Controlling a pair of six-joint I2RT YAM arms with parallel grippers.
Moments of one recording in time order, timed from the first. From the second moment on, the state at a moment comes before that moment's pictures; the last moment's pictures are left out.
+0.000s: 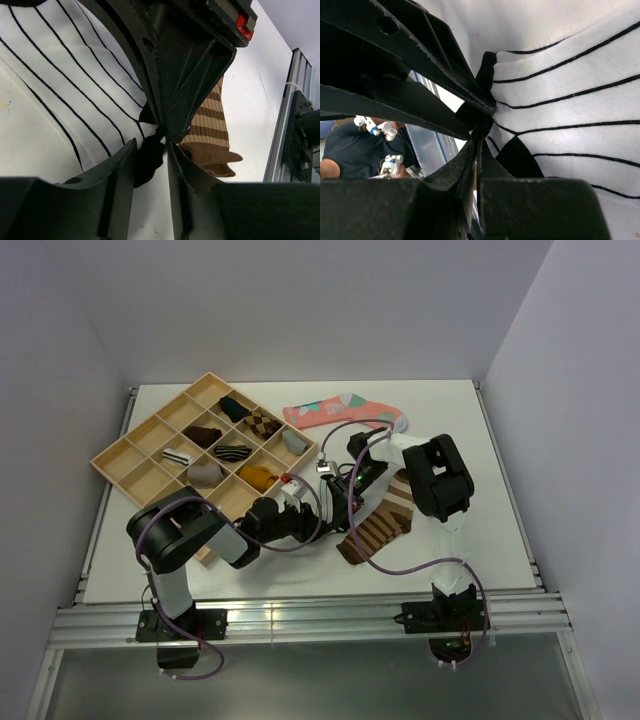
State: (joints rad) left arm -0.81 1.82 0.44 1.12 0.31 -0.52; right arm 0.41 2.16 1.42 -1.08 -1.00 -0.51
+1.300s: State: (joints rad) left arm -0.81 1.82 0.72 0.53 0.26 -0.73; right arm 0.29 1.81 1.08 -0.80 -0.54 -0.48
